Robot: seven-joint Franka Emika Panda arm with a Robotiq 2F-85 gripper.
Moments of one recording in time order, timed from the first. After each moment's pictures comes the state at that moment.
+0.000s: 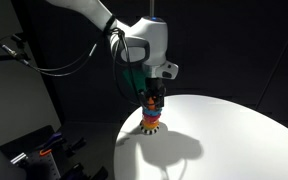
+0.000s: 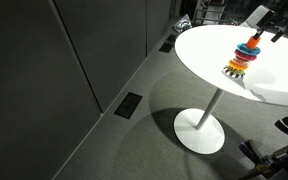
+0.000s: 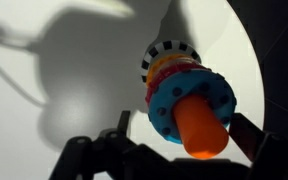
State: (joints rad) arm -0.19 0.20 -0.13 -2.19 0.28 2.45 -0.14
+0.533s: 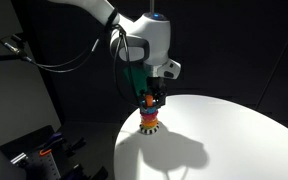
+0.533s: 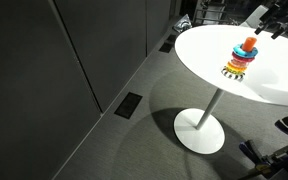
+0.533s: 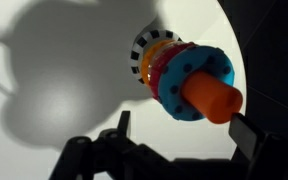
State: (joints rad) arm -0.21 0.18 -0.13 -2.20 0.41 2.45 -0.24
